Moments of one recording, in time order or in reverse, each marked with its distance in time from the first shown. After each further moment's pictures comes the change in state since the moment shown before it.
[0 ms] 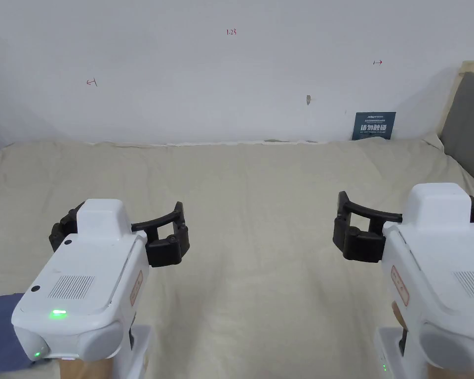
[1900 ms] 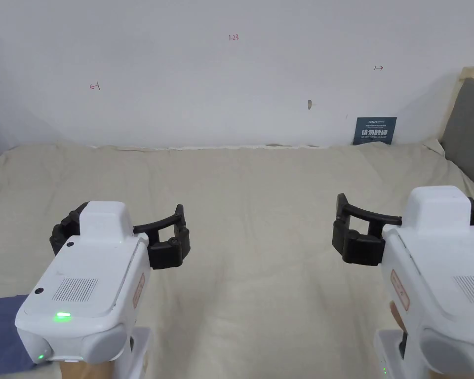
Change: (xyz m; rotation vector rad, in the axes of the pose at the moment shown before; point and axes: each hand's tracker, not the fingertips) left arm -0.001 0.003 0.005 0.012 0.018 -0.019; right arm -0.005 0.002 0.003 0.020 0.012 0.006
